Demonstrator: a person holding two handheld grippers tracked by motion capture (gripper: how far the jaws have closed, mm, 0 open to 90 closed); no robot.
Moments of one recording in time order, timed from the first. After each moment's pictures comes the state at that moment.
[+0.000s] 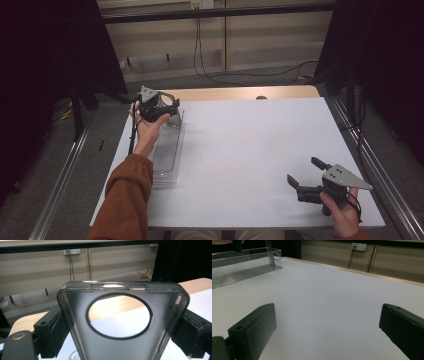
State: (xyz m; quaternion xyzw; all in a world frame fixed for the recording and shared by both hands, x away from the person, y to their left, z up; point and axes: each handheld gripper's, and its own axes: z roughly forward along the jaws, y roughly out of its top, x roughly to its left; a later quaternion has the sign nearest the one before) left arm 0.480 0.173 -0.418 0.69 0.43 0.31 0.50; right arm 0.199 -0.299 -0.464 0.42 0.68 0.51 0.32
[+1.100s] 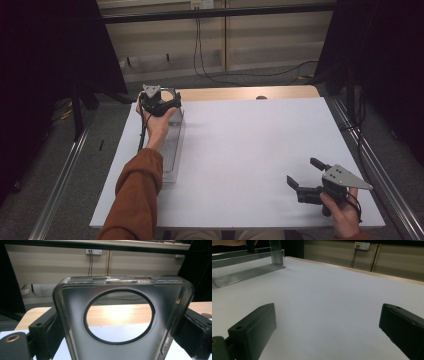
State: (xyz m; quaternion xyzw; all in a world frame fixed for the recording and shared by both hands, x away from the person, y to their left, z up) left arm 0.498 0.156 -0.425 0.63 0.50 0.33 0.49; right arm 0.199 -0.299 -0.464 0.42 0.68 0.51 0.31
